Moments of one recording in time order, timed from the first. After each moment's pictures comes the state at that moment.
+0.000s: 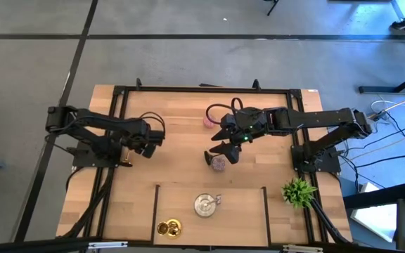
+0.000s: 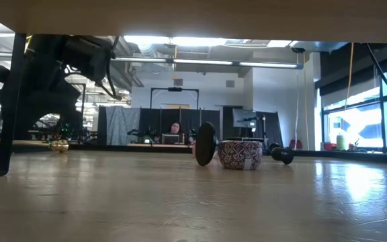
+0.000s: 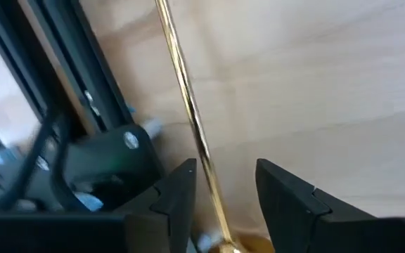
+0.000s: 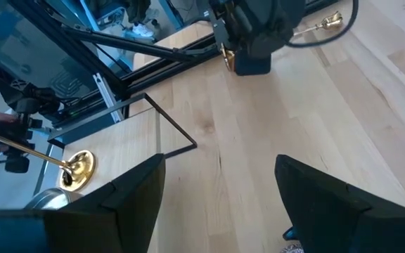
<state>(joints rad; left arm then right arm) 0.13 1.38 0.70 -1.21 -0.13 -1.11 0.07 1.44 1.34 -0.45 -0.11 0.47</state>
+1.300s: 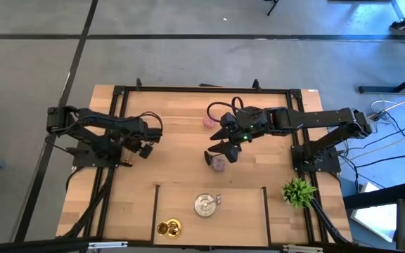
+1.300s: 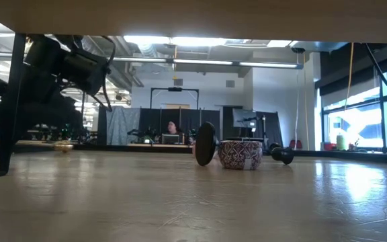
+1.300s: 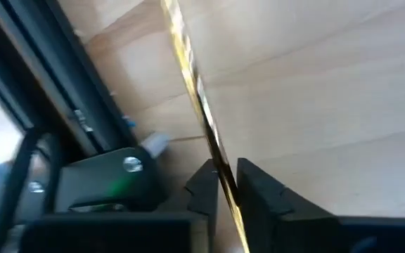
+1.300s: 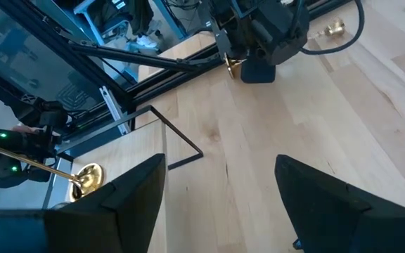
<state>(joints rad) 0.22 1.38 0.60 -1.11 -0.11 -0.96 0.07 1.44 1.34 -0.42 -0.11 0.51</state>
